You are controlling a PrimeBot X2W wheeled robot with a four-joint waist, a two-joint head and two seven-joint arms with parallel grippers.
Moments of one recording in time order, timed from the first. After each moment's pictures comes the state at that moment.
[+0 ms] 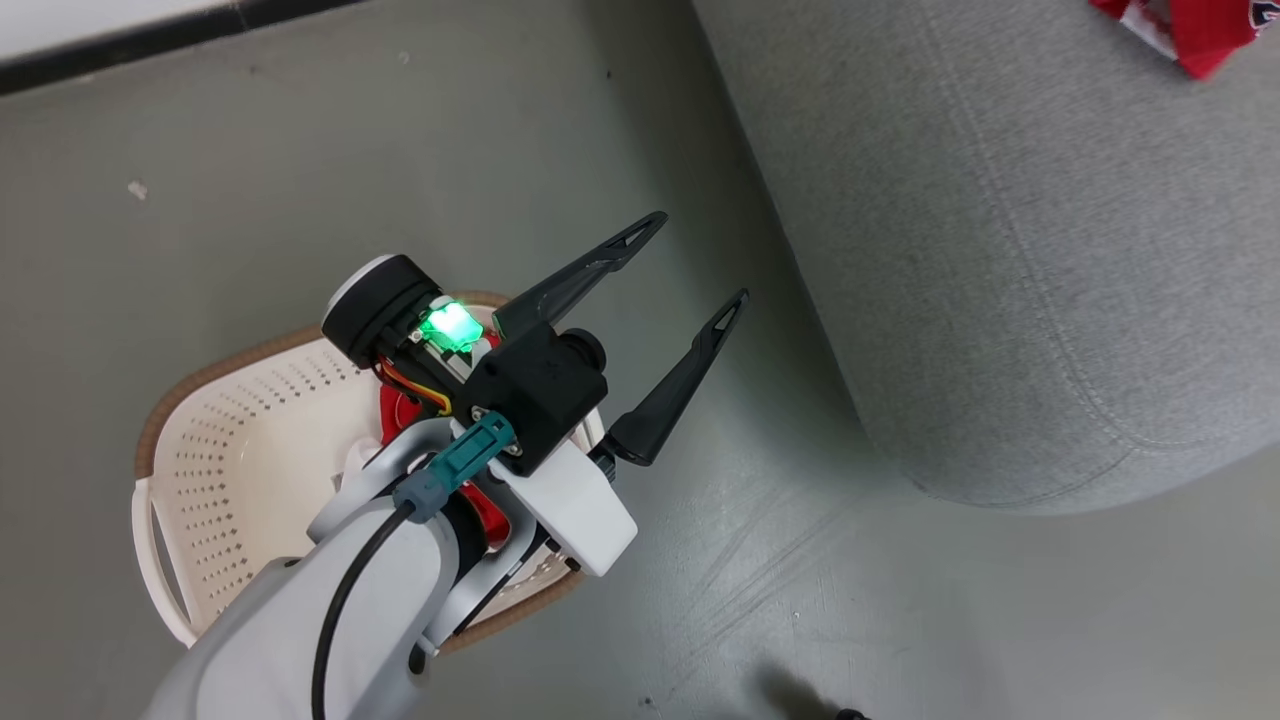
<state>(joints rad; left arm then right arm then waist) -0.61 0.21 -0.63 -0.23 -0.31 -0.04 0.17 -1.19 -0.55 -0.02 0.54 0.32 0.12 -0.25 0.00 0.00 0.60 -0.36</state>
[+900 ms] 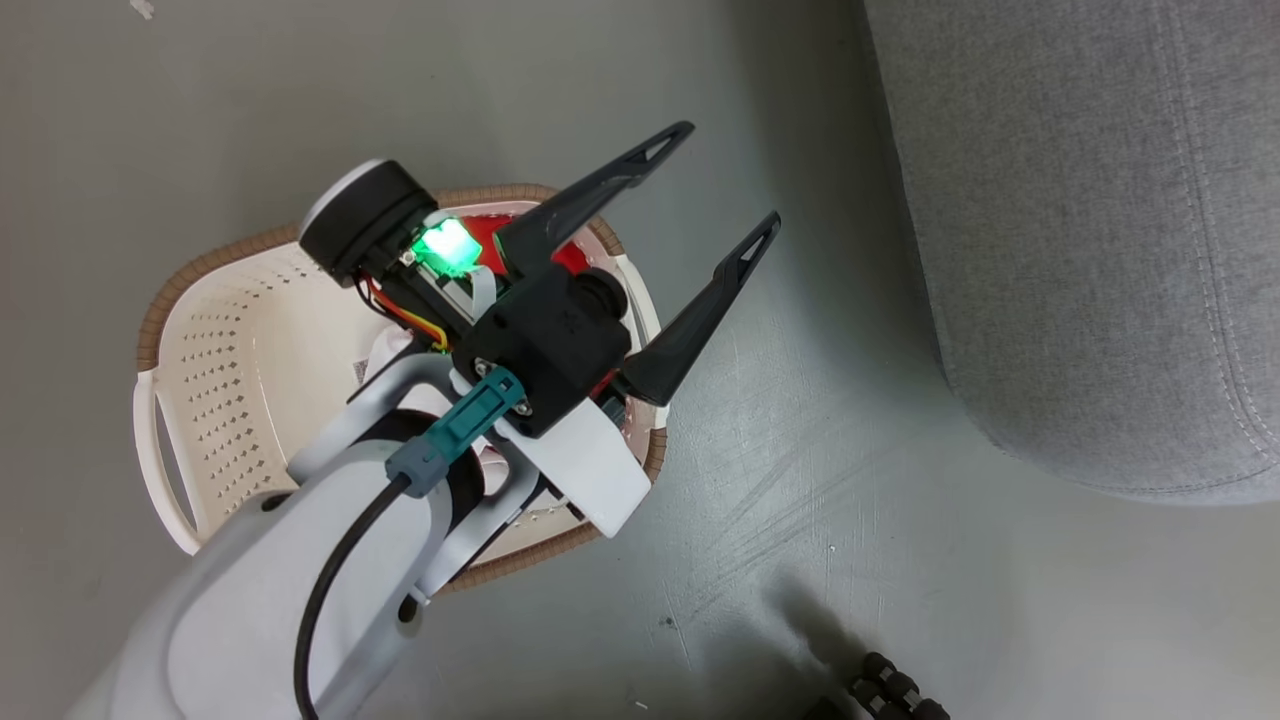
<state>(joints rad) -0.73 0.22 -0.63 -0.28 -0.28 -0.05 0.21 -1.27 -0.44 -0.09 0.94 0.34 0.12 -0.10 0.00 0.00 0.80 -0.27</state>
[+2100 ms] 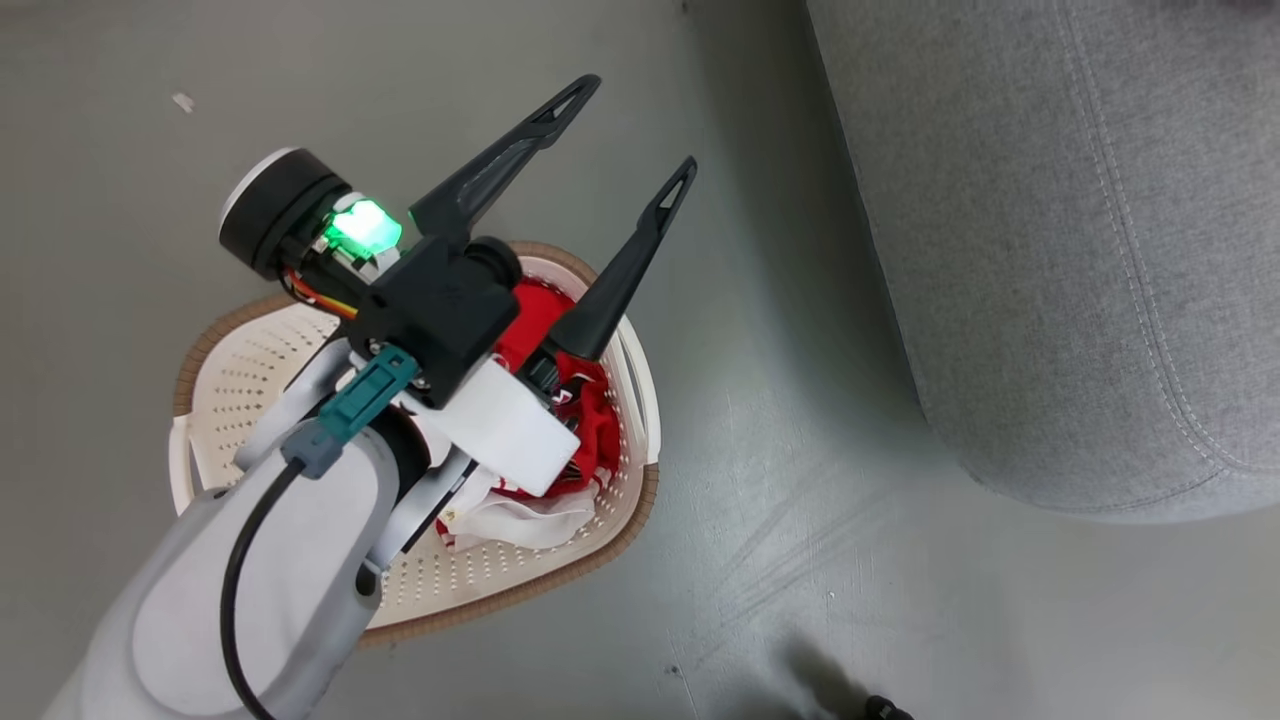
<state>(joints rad) -0.71 0.24 -0.55 -0.22 -0.28 -0.03 0.08 -1.18 -0.31 -0.02 0.83 0.36 0.12 -0.15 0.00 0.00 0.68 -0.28</state>
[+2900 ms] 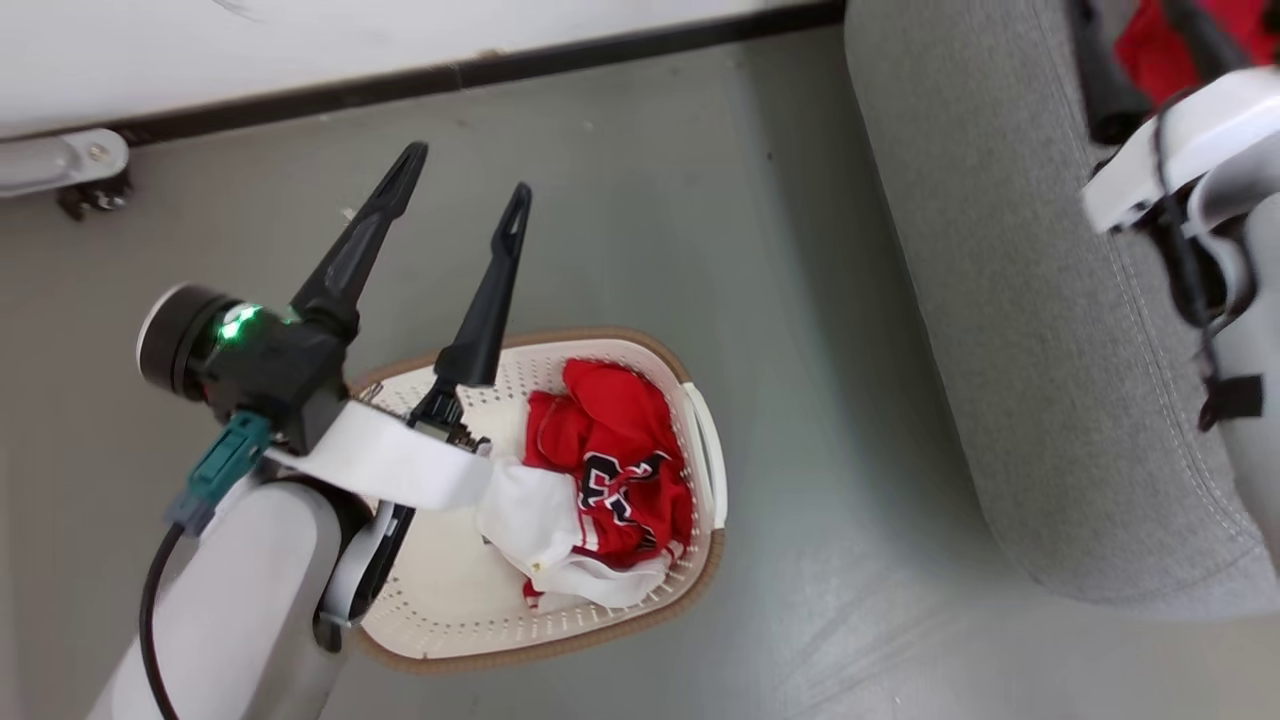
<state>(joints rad) -0.51 0.22 -0.40 -0.14 -0.36 0.09 -0.10 -0.95 -0.24 0.19 0.67 0.32 0.12 -0.15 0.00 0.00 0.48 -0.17</state>
